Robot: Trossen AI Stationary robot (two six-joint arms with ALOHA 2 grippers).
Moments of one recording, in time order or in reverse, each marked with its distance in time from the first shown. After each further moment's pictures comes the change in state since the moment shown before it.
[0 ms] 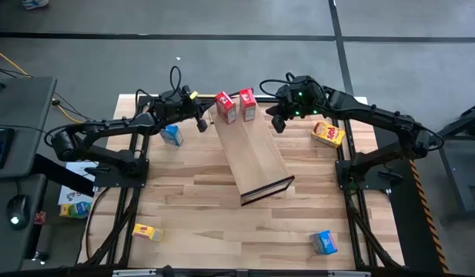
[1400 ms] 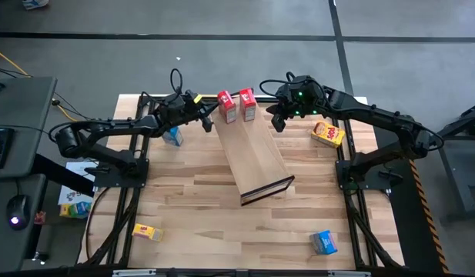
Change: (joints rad) left arm -0.060 0.052 0.000 0.107 -0.061 -0.301; right arm 0.000 0.000 0.000 0.003 0.032 -0.021
